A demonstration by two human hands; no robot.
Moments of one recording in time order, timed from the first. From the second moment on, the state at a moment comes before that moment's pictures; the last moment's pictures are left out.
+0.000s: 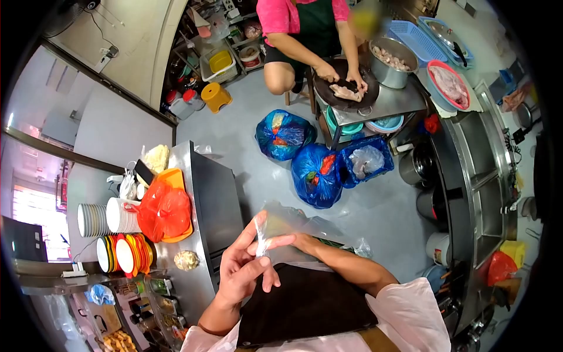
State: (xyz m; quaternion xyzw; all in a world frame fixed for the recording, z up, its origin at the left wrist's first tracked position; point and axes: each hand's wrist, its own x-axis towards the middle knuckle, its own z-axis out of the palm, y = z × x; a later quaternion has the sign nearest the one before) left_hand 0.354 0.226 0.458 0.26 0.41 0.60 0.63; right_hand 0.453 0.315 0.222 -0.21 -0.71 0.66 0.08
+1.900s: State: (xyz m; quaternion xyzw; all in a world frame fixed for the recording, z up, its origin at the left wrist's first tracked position) left_hand 0.405 0.439 0.445 0.18 0.52 0.62 0.56; right_hand 0.571 0.571 0.342 -0.26 -0.13 0.94 0.19
